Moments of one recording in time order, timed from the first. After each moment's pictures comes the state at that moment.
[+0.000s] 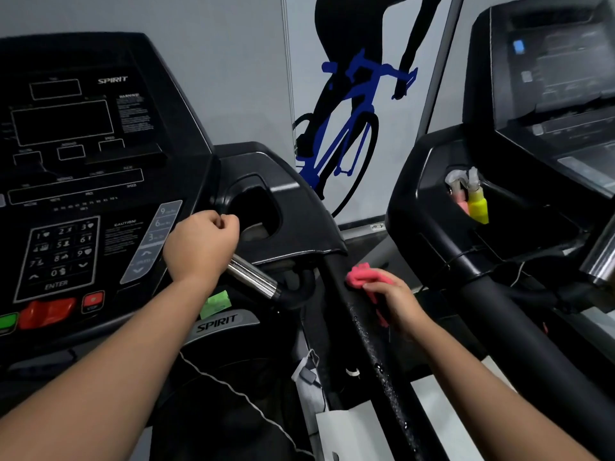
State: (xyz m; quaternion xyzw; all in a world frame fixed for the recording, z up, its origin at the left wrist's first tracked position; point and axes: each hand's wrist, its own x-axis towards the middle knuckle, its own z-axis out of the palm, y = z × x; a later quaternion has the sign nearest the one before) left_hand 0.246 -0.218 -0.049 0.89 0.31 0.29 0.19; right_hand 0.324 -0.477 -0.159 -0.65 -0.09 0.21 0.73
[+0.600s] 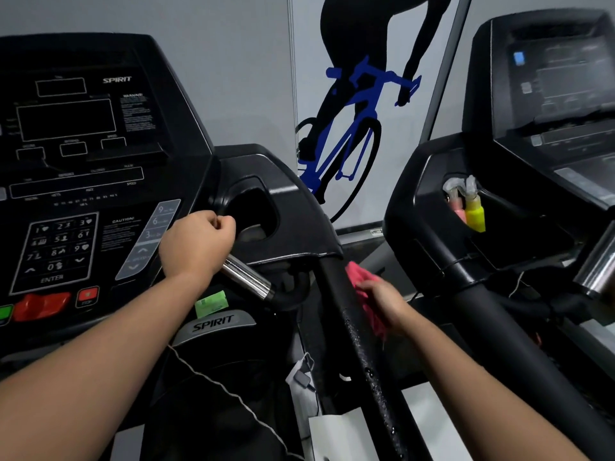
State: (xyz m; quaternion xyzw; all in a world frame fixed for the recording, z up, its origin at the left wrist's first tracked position) left_hand 0.247 -0.216 -0.050 0.89 0.31 0.28 0.17; right_hand 0.348 -0.466 -0.173 -0.61 0.05 0.33 0.72
